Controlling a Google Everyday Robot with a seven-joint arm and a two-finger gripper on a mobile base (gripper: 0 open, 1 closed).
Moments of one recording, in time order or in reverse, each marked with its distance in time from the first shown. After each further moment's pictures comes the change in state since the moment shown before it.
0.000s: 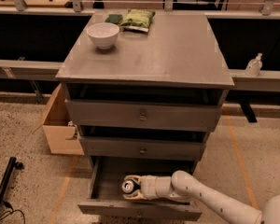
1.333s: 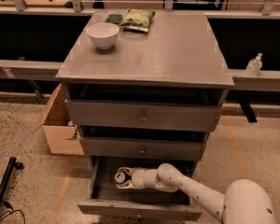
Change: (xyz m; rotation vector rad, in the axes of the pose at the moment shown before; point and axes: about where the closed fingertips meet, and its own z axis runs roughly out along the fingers) arm 0.052 -0.050 0.072 0.039 0.043 -0.046
